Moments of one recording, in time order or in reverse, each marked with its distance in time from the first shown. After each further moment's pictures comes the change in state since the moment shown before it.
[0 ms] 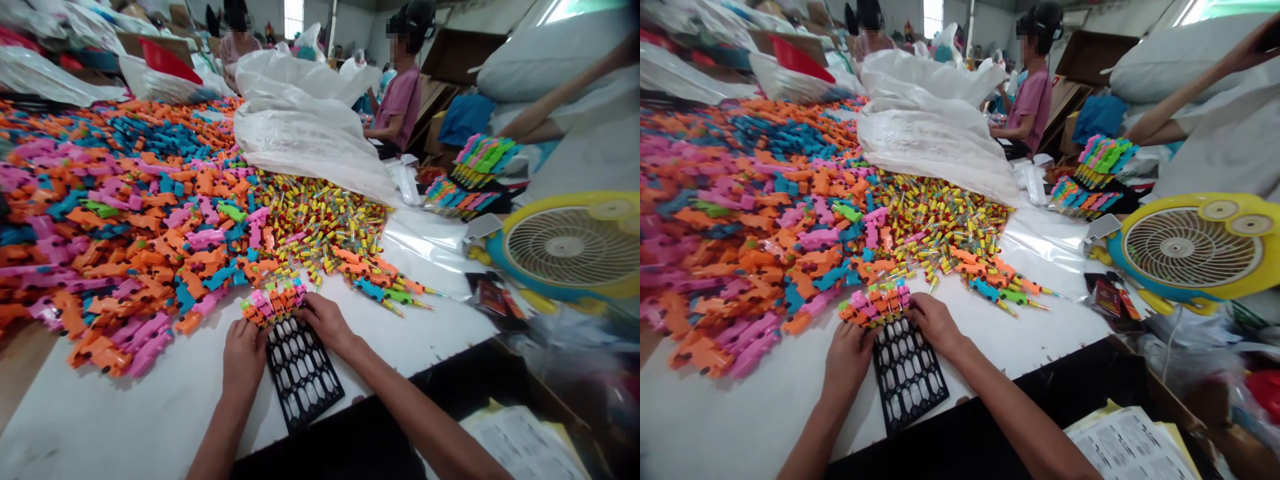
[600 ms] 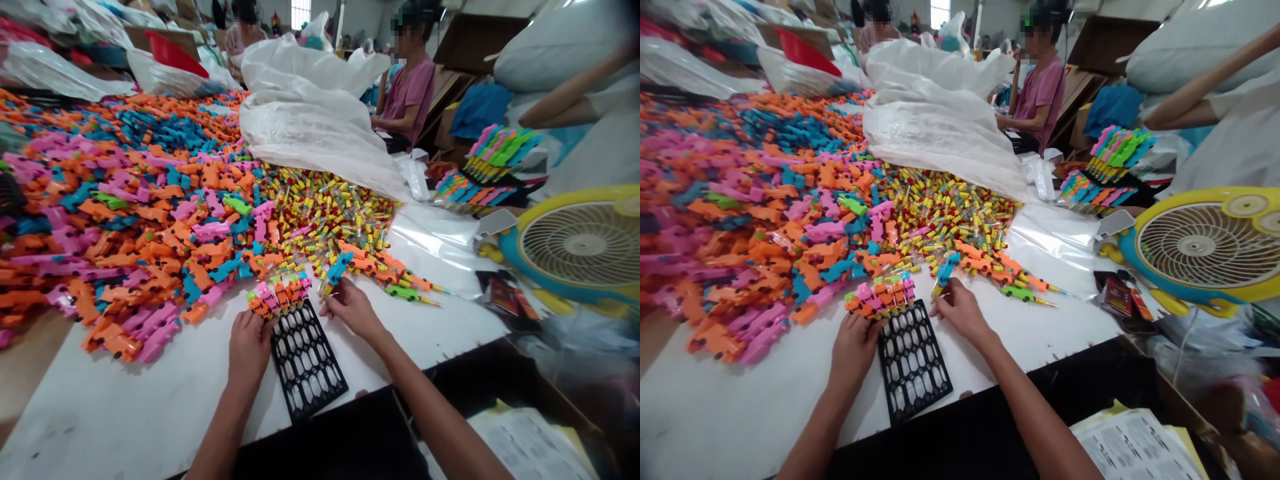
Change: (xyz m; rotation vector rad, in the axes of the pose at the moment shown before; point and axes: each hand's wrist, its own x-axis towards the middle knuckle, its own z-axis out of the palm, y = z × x) left_hand 0.001 -0.001 0.000 0.018 -0.022 0.008; right_hand -0.005 0.005 -0.033 0.298 -0.011 0.310
